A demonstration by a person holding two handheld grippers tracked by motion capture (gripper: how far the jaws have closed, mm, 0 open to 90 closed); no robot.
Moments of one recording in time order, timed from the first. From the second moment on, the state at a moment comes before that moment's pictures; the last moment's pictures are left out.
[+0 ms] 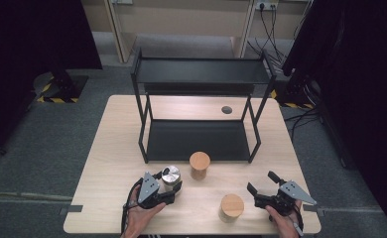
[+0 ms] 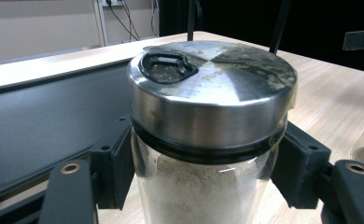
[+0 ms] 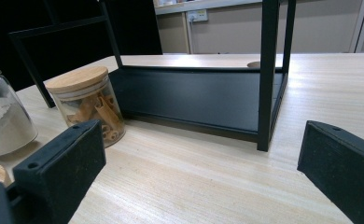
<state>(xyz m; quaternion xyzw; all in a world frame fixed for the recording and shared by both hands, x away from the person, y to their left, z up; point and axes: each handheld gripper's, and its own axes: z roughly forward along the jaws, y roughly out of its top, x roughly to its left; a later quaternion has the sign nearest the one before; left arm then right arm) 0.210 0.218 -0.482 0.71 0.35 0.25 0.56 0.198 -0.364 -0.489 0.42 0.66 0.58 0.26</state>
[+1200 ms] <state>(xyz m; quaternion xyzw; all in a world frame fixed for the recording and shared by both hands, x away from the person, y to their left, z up) 0.254 0.214 -0.447 0.69 0.39 0.27 0.55 0.199 -0.364 -0.489 0.42 0.66 0.58 0.25</state>
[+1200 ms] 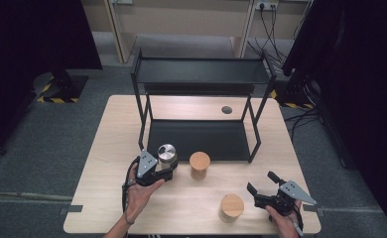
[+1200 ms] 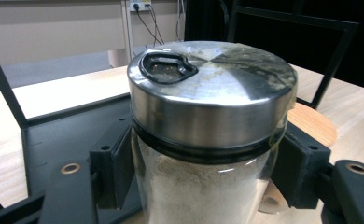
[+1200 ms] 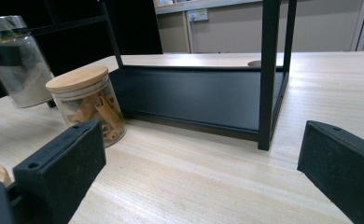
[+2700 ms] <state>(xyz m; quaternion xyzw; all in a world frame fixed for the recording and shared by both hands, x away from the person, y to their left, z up) 0.315 0.180 -0.462 0.67 0.44 0.31 0.51 0.199 -0.366 -0.490 0.42 0.66 0.58 0.25</state>
